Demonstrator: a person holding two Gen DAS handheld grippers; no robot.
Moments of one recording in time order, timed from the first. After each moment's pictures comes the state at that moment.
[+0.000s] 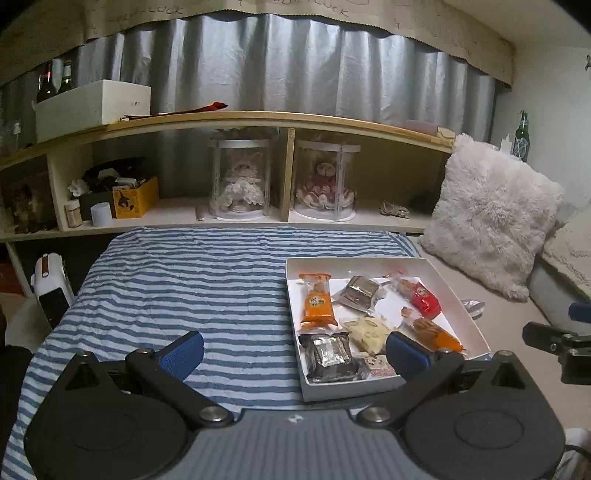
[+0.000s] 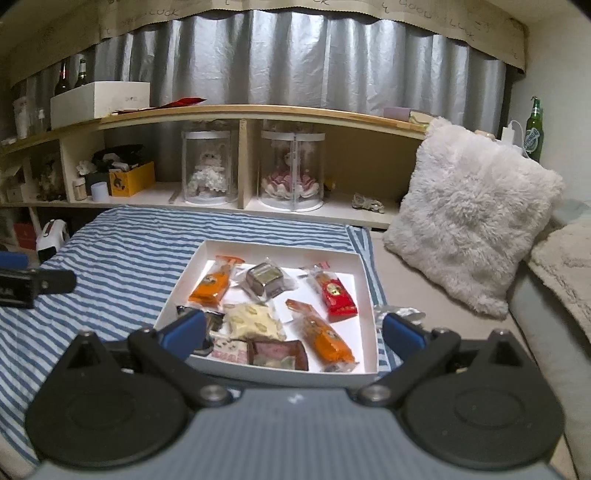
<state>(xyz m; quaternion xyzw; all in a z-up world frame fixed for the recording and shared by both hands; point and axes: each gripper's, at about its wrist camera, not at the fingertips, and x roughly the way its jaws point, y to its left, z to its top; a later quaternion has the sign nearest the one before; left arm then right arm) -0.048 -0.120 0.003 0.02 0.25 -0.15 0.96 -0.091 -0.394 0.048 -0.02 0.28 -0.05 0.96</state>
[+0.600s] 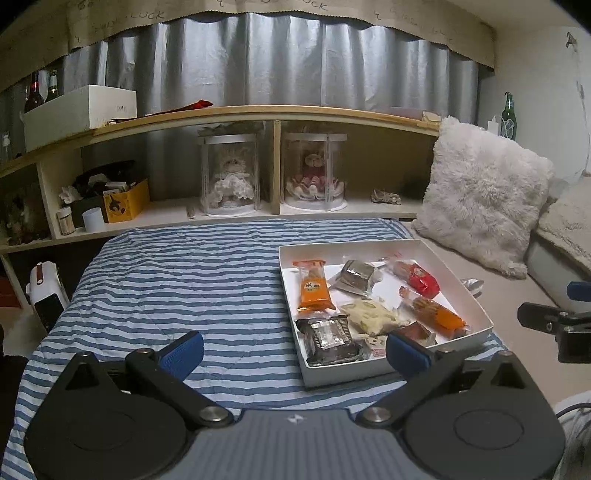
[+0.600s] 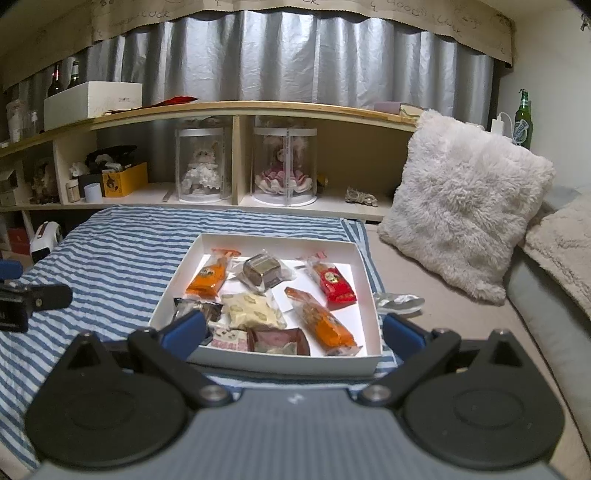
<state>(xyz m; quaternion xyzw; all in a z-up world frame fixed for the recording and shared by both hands) -0.054 -0.126 -0.022 0.05 0.24 -0.16 0.96 -0.100 -0.388 0.026 -0.01 0.27 -0.06 0.96</state>
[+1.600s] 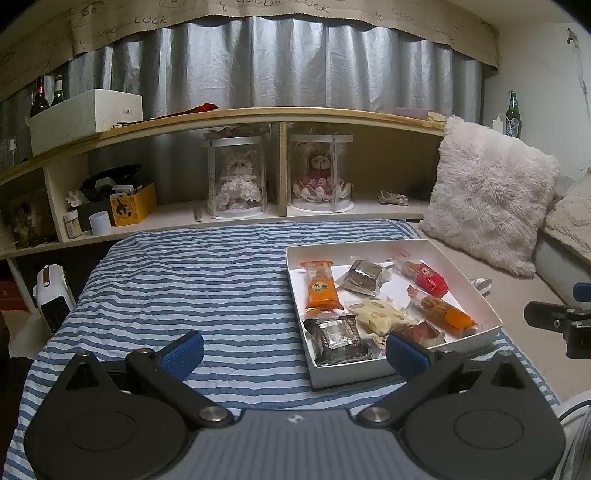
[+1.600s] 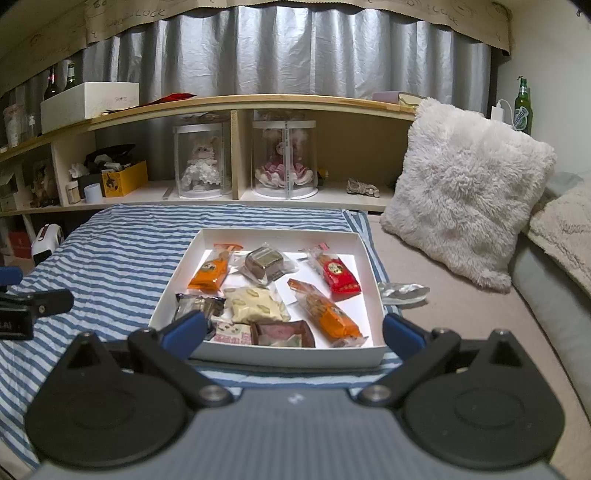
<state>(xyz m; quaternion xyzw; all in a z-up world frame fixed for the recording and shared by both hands) -0.053 -0.124 -0.027 0.06 0.24 -0.15 0.96 -0.098 -0.392 0.018 0.00 0.28 -0.06 0.96</state>
